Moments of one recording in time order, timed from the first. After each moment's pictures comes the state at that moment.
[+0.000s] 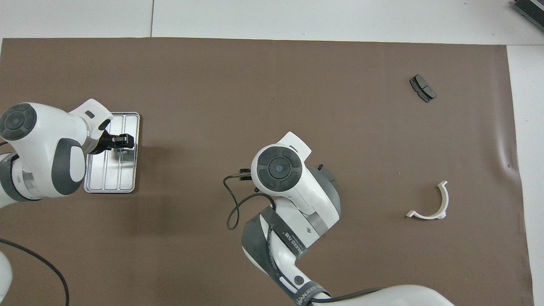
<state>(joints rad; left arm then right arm) -0.06 0.25 0.05 -2.12 -0.08 2.45 0.01 0.65 0.43 0.02 -1.82 -0.07 2.35 0.66</state>
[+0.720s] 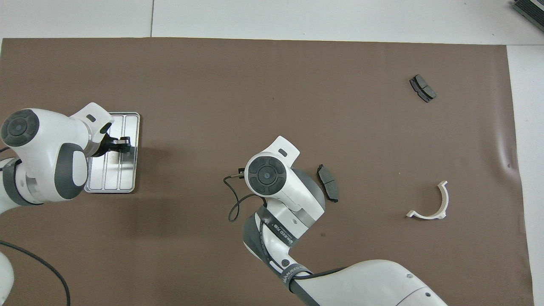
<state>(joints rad) -0.06 0.25 0.05 -2.12 -0.08 2.45 0.01 0.65 0.48 0.02 -1.82 -0.12 2.40 0.69</state>
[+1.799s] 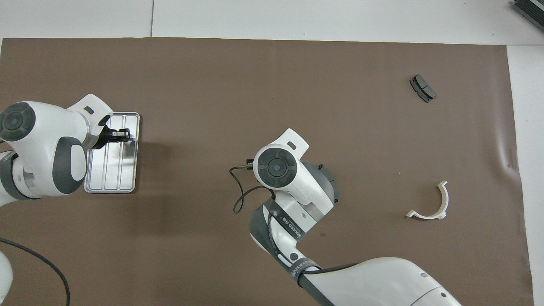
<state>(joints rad) -0.08 0.25 0.05 -2.06 -0.08 2.44 0.00 0.61 0.44 0.00 -1.82 -0.13 2.40 0.70</state>
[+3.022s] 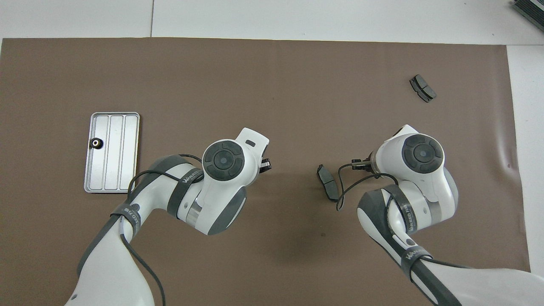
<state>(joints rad) -0.70 0.31 0.04 -1.98 -0.08 2.35 -0.84 0.23 0.16 0.00 -2.24 -0.14 2.42 0.32</state>
